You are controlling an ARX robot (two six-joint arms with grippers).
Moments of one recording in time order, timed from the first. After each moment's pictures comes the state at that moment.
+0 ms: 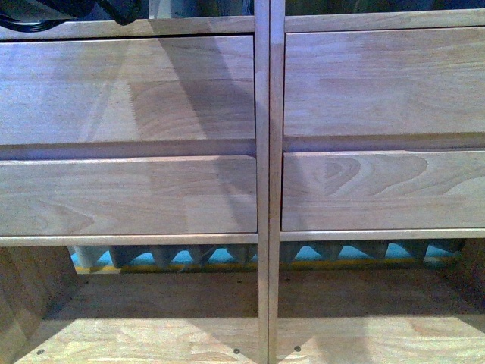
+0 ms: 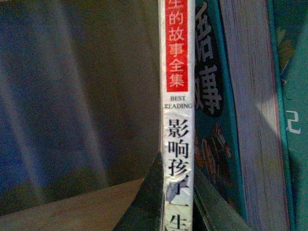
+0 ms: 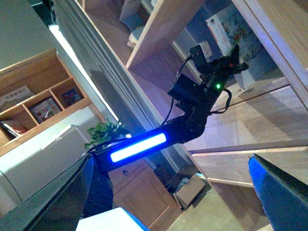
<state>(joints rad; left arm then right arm) -0.23 2.24 2.03 0.64 0.07 0.24 -0.19 0.51 0.34 0.83 -0.83 1.19</state>
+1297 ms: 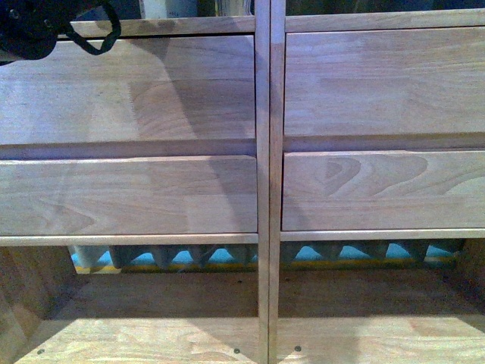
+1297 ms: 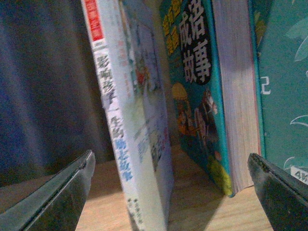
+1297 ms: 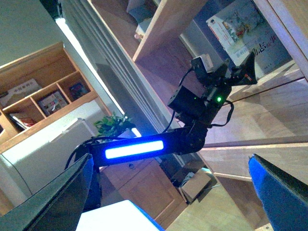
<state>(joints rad) -0.21 2.08 1.65 0.85 0.12 0.19 -0.19 0.52 0.34 0.86 -0.86 1.21</state>
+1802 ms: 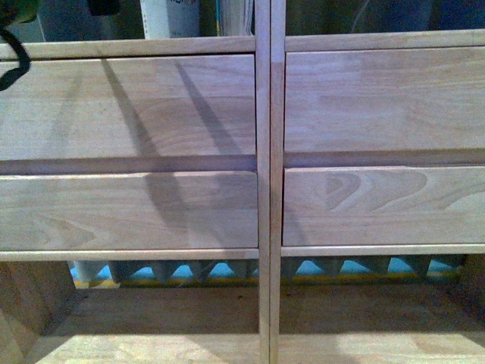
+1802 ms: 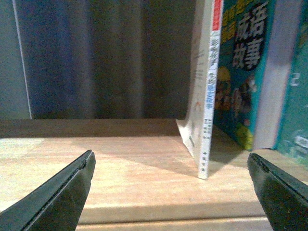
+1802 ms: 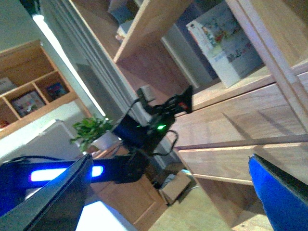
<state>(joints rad) -0.13 1.65 1.08 0.92 0.06 0.00 -0.15 0.47 0.36 0.64 -0.77 1.01</state>
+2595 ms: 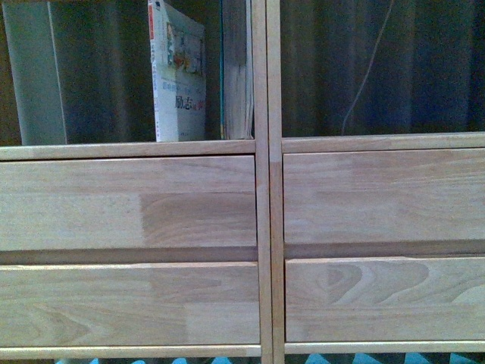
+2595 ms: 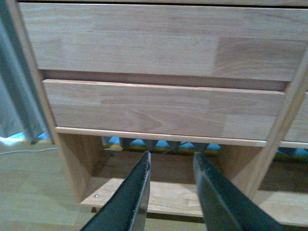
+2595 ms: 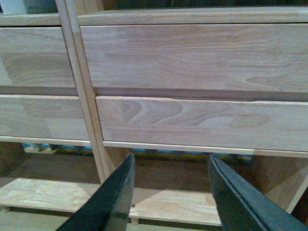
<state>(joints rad) -0.01 0.30 0.15 0.15 -0.01 -0.01 0.04 0.20 0.27 -0.07 0.02 0.03</state>
